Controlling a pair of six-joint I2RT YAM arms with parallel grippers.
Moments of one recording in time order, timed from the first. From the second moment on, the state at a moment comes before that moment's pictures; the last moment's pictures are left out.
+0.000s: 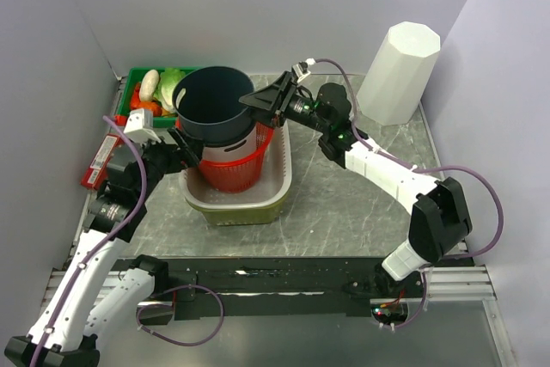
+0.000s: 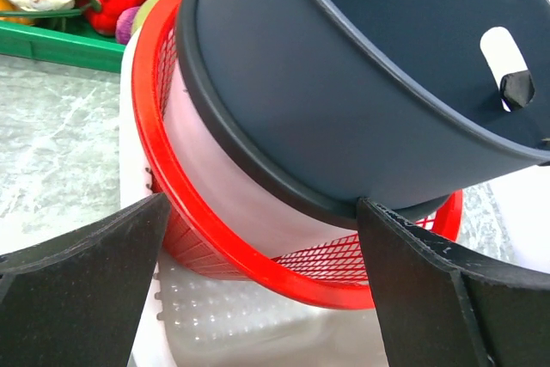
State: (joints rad) left arm -0.30 0.71 0.83 -0.33 -0.01 -0.52; right arm 0.60 1.54 1.23 0.44 -0.54 1.36
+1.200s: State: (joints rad) left arm -0.29 0.70 0.74 -0.27 0.06 -0.38; right arm 0.67 1.67 1.23 0.70 -0.47 1.53
